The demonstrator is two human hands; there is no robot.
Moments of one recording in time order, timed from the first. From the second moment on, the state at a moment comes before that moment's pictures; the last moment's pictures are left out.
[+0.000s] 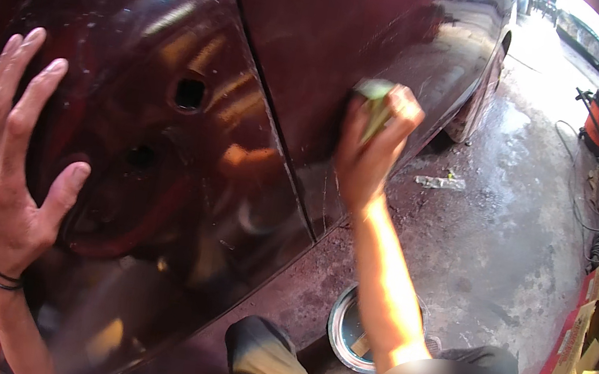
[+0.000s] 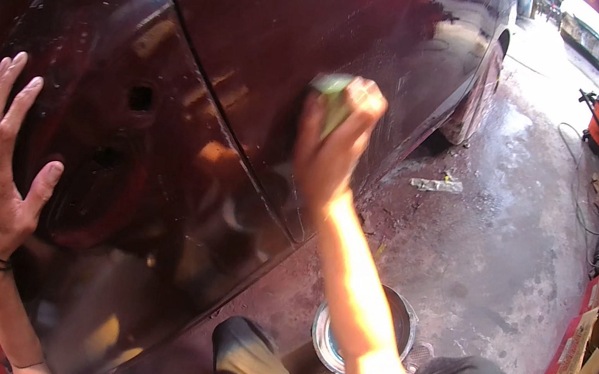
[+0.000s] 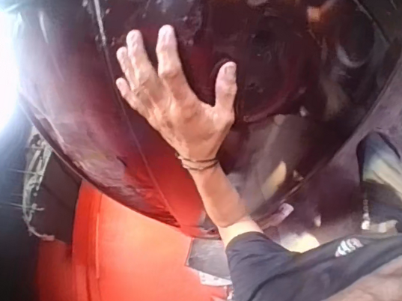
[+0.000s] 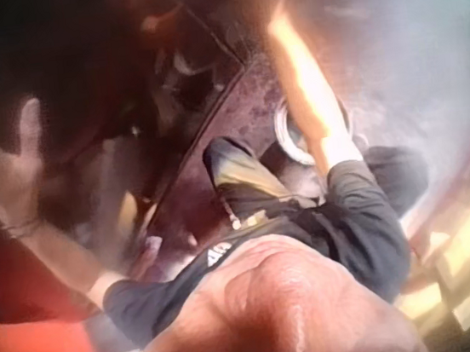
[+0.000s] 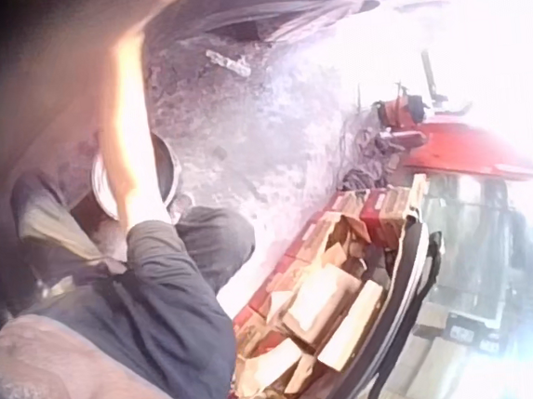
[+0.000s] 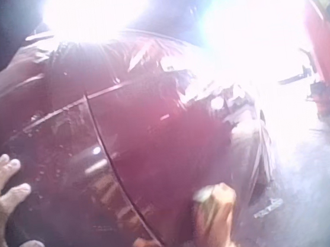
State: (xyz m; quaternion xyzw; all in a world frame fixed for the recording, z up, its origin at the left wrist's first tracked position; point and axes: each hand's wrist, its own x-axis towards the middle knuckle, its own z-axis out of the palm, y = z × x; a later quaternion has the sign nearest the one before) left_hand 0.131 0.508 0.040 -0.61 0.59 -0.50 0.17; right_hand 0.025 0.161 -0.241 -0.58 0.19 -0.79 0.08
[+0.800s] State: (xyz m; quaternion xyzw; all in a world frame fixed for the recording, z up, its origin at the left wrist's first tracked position) left_hand 0.133 0.497 0.028 -0.60 0.61 -0.50 0.12; right_hand 0.033 0.229 -0.318 -0.59 0.08 -0.79 0.16
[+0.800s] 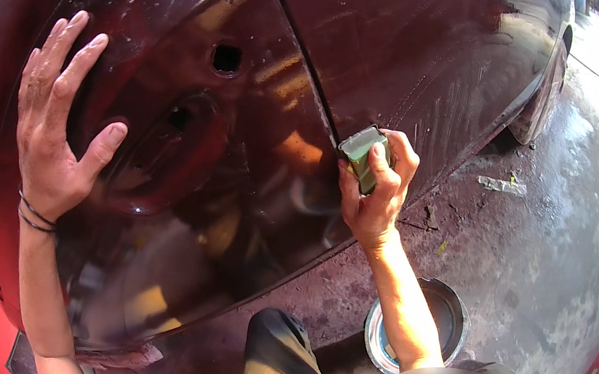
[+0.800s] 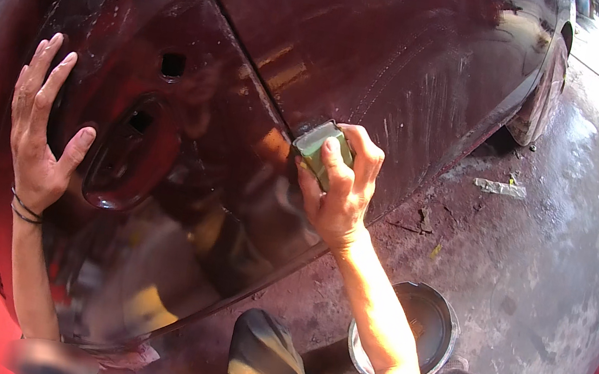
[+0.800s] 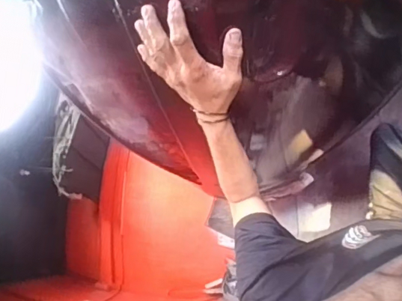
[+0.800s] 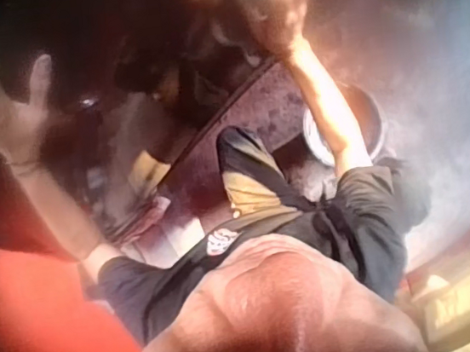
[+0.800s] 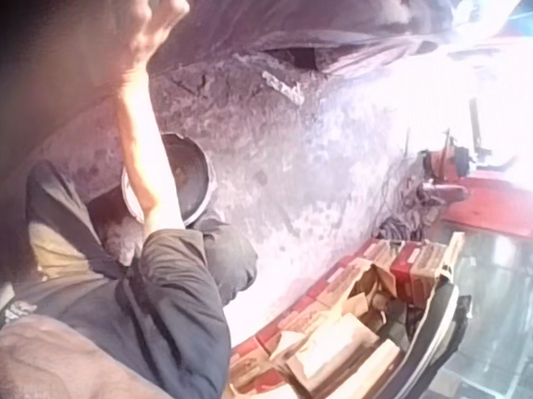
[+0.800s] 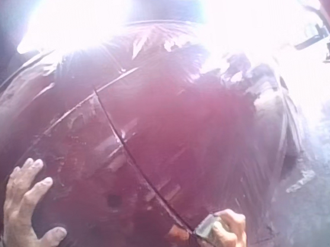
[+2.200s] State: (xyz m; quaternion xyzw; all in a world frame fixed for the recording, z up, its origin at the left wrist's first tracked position) left_hand 0.130 0.425 0.048 -0.56 0.68 -0.45 0.16; right_hand 0.021 0.180 -0.298 -0.55 0.14 -0.80 0.18
